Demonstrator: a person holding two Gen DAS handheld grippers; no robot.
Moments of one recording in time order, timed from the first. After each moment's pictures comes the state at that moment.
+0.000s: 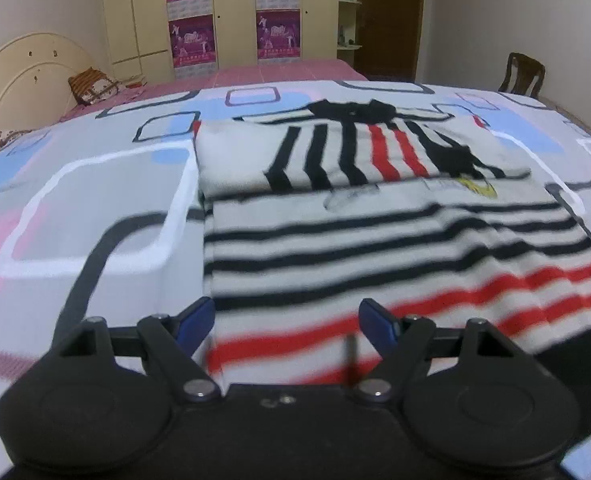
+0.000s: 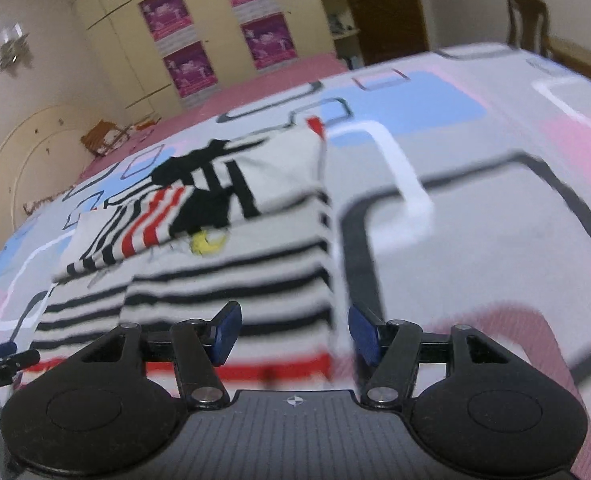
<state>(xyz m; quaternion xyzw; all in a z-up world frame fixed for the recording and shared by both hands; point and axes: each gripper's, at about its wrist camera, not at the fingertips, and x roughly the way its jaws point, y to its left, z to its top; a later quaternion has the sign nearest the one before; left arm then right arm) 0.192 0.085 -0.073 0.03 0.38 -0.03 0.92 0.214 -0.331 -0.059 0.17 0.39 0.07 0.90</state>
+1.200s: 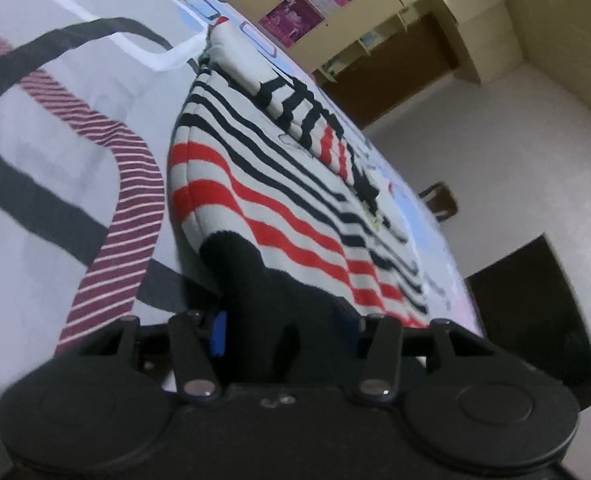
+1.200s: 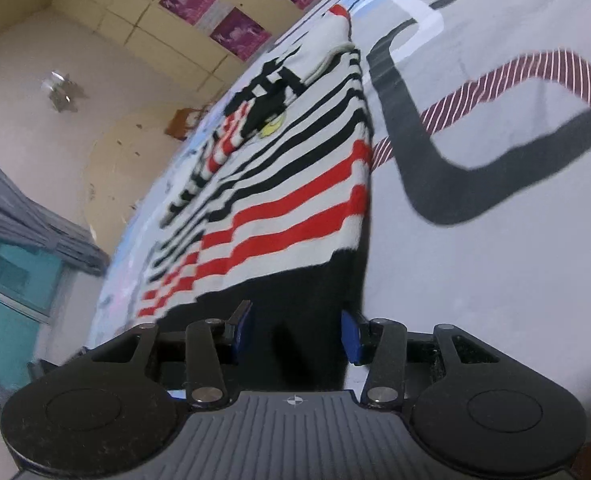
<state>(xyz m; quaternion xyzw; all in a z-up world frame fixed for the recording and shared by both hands) 0.115 0.151 -0.126 -0.38 0.37 -0.15 0.84 0.140 -0.357 -0.116 0.37 0.44 0.22 0.79</state>
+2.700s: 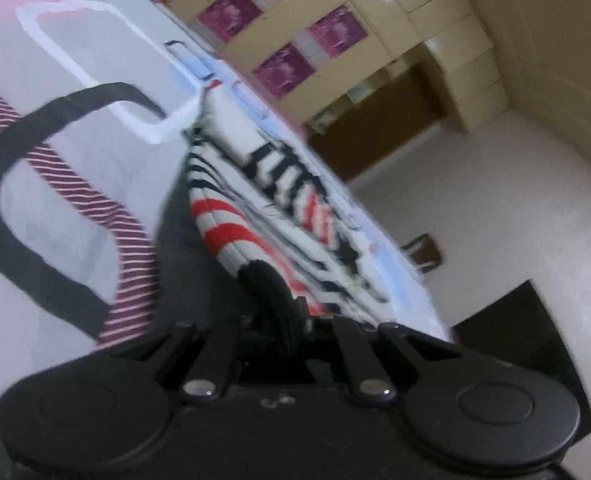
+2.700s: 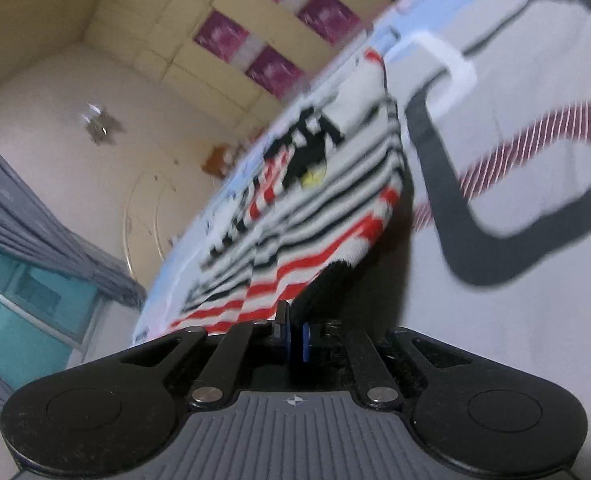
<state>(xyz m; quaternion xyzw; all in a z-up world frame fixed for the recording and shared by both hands) 0.114 0.169 -0.110 -0.38 0.31 -0.12 0.86 0.149 -0.372 -0.096 0.39 0.37 0.24 0.81</state>
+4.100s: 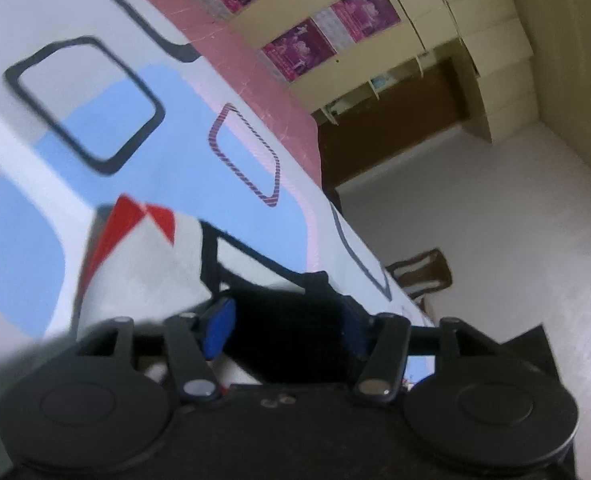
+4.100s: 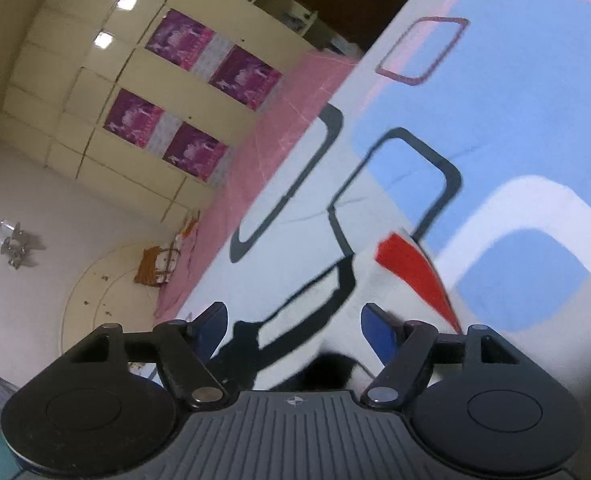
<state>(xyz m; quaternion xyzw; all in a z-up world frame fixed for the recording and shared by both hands) 0.504 0.198 -0.131 -0.41 0.35 -0.14 0.83 0.545 -0.366 -0.108 0.45 0.34 0.11 0.82</state>
